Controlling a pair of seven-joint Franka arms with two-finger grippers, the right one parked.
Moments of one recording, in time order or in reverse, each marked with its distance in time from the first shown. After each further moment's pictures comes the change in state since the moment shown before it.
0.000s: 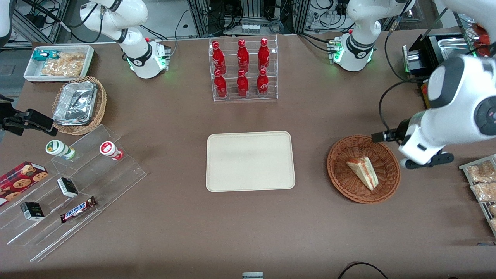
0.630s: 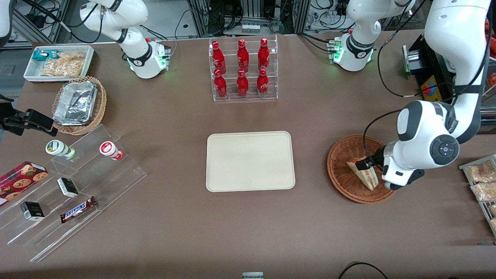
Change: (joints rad) arm 0.000 0.121 0.020 -0.197 0.000 0.379 -0.225
